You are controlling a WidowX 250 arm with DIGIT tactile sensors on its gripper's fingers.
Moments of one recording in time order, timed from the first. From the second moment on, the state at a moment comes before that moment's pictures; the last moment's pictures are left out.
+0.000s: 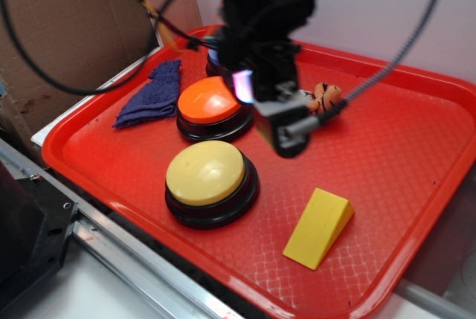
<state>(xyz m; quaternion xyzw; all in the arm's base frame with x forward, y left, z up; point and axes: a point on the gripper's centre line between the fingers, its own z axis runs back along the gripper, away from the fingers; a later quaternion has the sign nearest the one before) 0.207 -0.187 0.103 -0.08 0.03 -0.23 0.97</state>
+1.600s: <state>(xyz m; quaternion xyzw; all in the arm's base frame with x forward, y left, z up) 0.202 -0.212 0.042 -0.06 0.11 -0.14 0.98</state>
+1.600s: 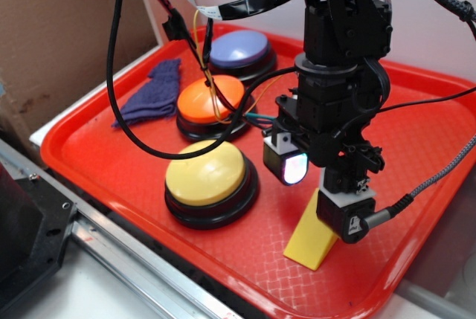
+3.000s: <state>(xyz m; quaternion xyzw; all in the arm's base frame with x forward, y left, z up) 0.239 -0.227 0.003 -0.06 0.17 -0.16 0.97</state>
